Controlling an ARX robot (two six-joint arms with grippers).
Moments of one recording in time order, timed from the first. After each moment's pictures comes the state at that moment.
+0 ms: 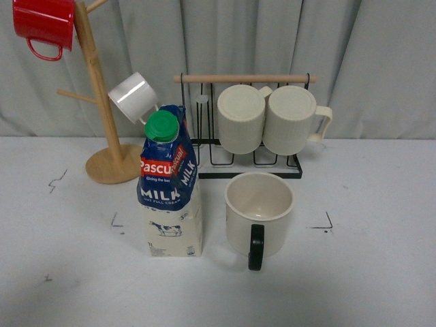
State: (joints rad) left arm 0.00 0.01 0.01 0.00 0.00 -0.01; right arm 0.00 0.00 0.01 0.00 0.00 0.00
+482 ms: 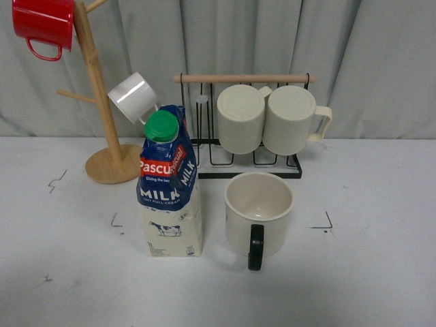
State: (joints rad) left arm 0.00 0.01 0.01 0.00 0.00 -0.01; right arm 0.00 0.00 0.01 0.00 0.00 0.00
